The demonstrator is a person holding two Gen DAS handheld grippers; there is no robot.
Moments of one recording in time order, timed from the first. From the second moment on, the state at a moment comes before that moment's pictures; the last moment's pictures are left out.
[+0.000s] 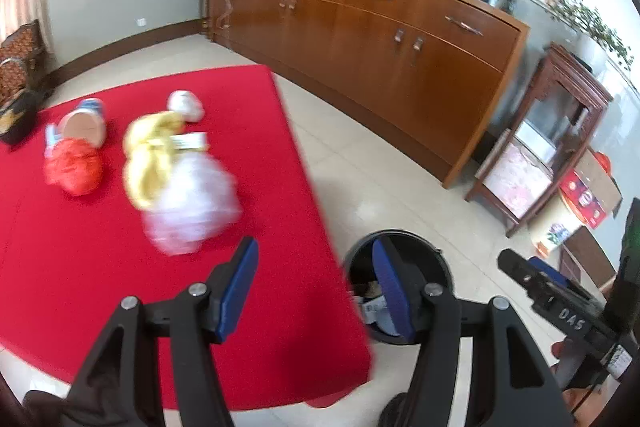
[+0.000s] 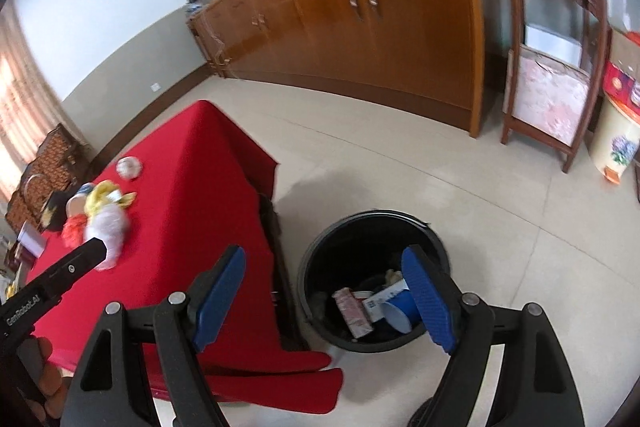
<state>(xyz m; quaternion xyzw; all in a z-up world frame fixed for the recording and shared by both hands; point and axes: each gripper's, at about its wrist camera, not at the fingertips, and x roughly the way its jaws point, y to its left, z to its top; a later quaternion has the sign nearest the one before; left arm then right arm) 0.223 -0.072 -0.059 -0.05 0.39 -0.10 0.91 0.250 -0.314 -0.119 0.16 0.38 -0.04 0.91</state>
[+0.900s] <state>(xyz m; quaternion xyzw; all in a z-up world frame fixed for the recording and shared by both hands) 0.190 0.104 -0.063 -0.12 0.36 0.05 0.92 0.283 -0.098 -0.094 0.08 0.36 0.12 0.92</state>
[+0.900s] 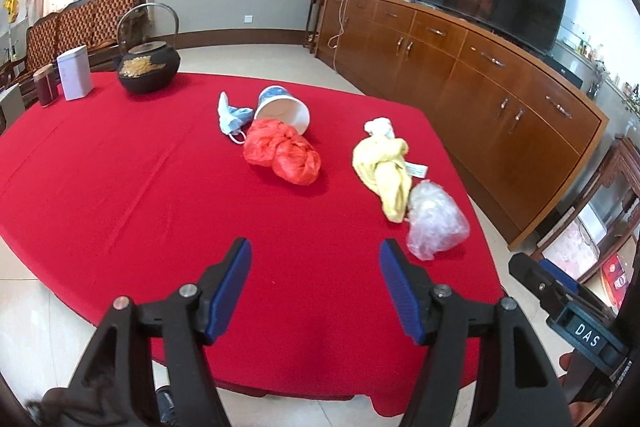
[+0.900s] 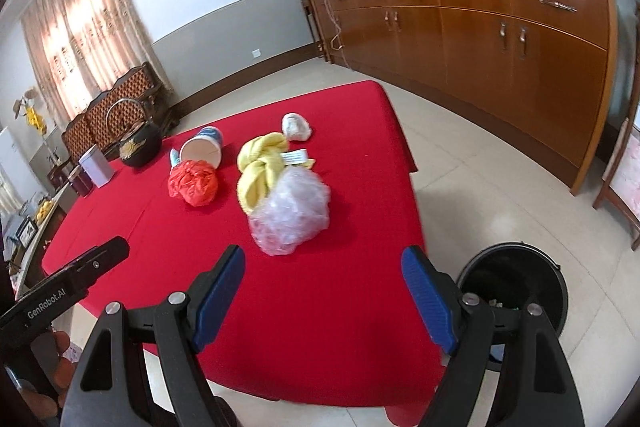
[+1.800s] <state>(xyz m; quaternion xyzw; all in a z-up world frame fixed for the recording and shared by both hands) 0.244 0.096 -0.083 -0.11 0.37 0.04 0.92 0.380 -0.059 -0.144 0.09 0.41 0.14 0.90</state>
